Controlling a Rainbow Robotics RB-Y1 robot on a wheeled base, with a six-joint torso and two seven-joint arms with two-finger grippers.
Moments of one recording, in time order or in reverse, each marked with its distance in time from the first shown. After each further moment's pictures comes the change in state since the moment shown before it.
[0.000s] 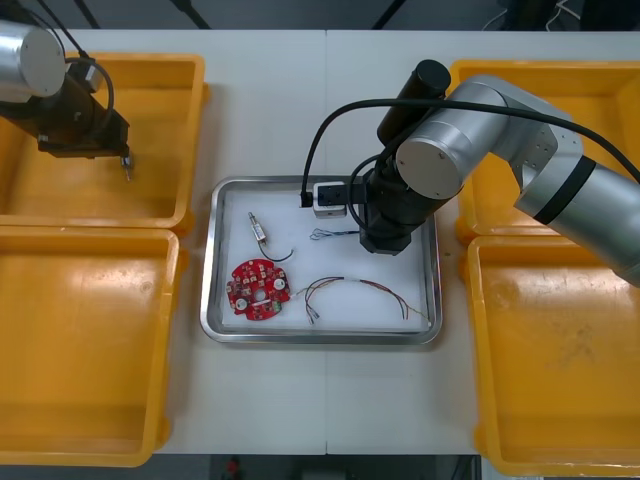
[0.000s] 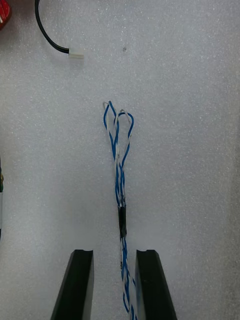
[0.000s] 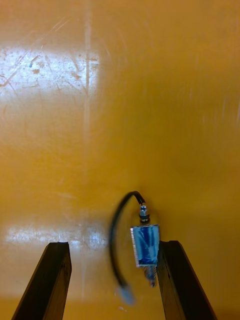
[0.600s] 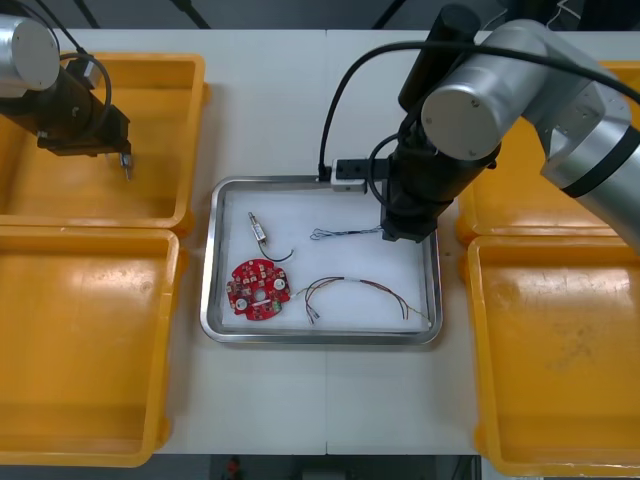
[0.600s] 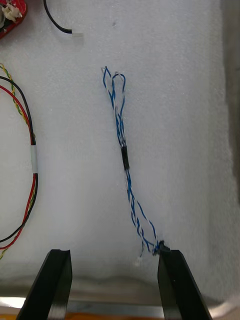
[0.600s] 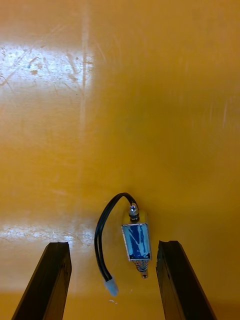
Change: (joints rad) right arm -0.006 -0.036 -0.145 -0.120 -0.020 0.264 -0.141; left arm 0.000 -0.001 0.022 0.000 0.025 0.007 0.000
